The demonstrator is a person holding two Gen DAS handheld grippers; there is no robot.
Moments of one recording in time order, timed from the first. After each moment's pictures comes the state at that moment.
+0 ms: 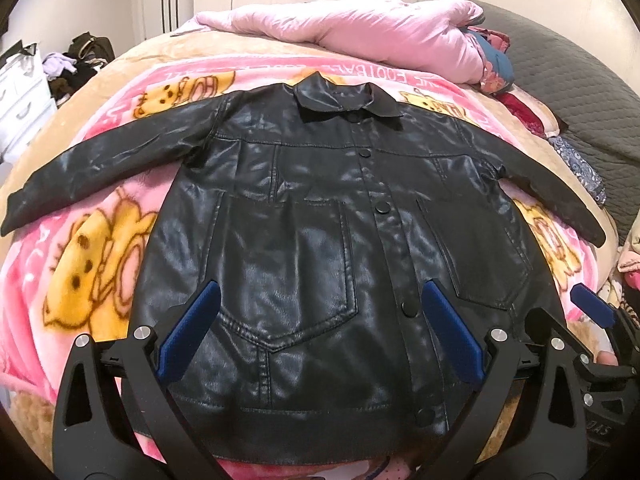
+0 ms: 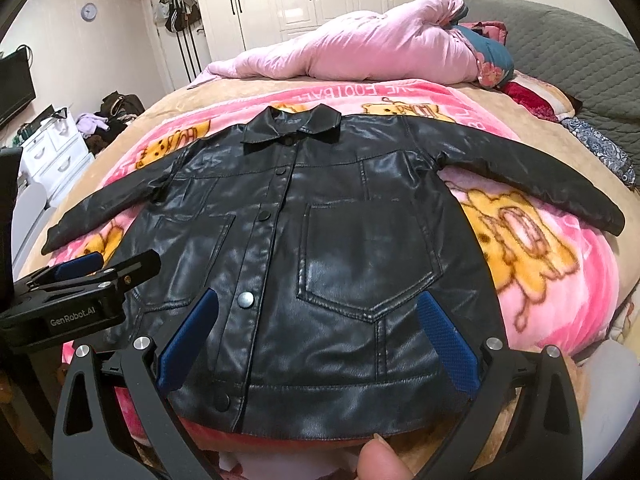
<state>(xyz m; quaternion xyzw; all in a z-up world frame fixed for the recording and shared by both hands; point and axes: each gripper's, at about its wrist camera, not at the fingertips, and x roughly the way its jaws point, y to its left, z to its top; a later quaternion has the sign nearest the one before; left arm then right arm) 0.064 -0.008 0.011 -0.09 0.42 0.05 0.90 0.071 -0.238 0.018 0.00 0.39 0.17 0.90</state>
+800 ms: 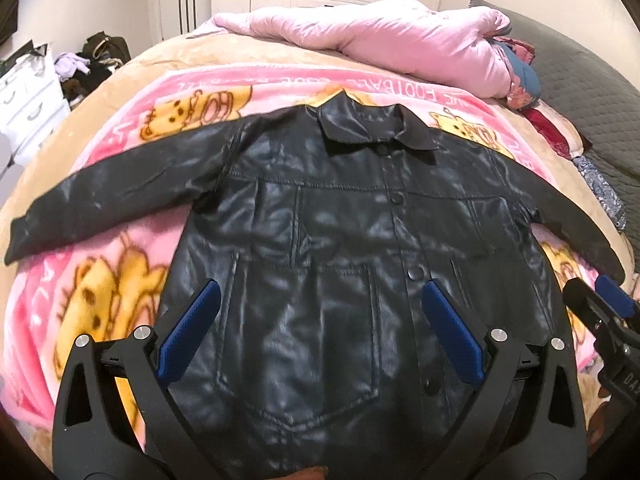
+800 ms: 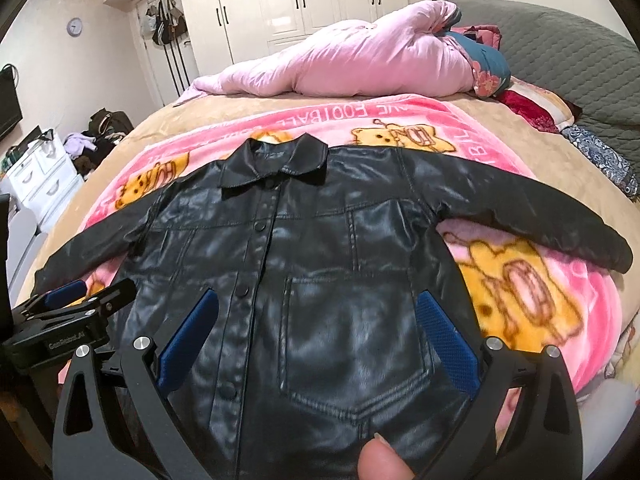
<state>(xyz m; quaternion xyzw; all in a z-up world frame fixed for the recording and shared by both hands) 0.130 0.019 0.028 -0.09 0.42 0.08 0.90 0.154 -0.233 0.040 0.02 0.38 0.15 0.91</state>
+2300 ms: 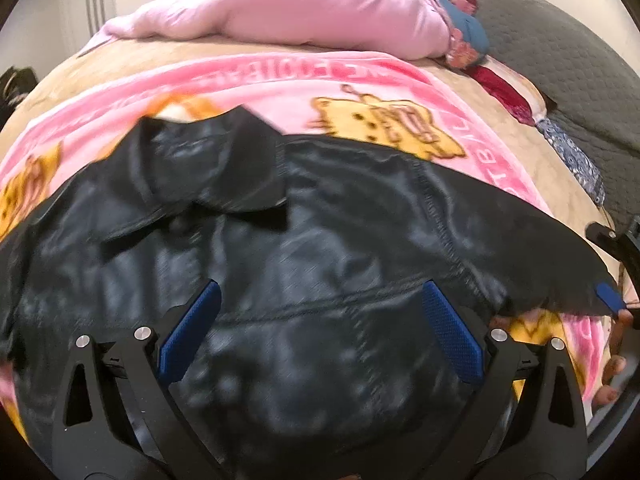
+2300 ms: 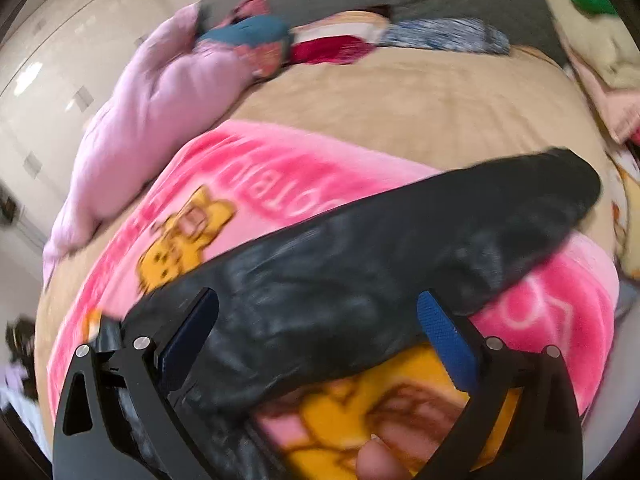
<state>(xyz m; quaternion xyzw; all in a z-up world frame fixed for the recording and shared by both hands) 0.355 -0.117 -0.016 -0.05 0.46 -0.05 0.89 0.338 -0.445 -0.007 0.28 0.38 -0.15 0.87</state>
